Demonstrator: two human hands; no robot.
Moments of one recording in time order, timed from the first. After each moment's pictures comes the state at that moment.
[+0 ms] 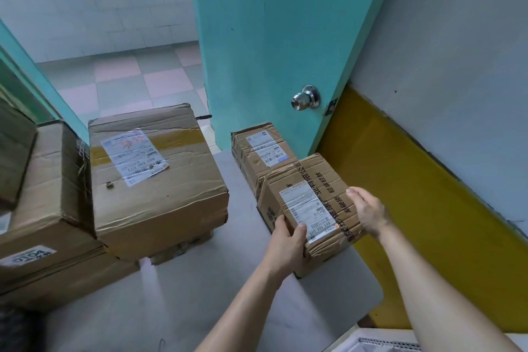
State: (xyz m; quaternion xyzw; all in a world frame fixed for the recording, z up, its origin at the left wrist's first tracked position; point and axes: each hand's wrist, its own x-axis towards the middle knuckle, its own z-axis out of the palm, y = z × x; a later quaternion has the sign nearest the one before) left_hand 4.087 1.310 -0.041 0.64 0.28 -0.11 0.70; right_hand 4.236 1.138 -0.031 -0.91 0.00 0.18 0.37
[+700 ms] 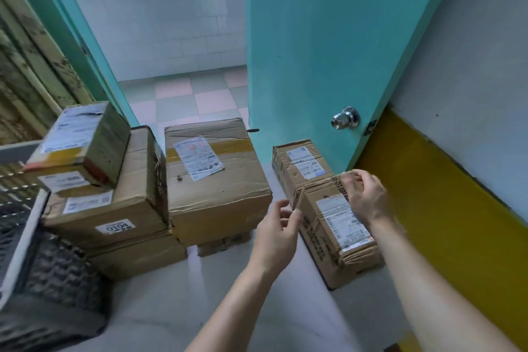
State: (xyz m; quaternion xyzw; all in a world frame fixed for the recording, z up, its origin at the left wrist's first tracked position) left_hand 4.035 1.365 0.033 0.75 0.29 0.08 0.59; right_hand 4.207 1.228 0.023 -0.92 -0.12 0.05 0.36
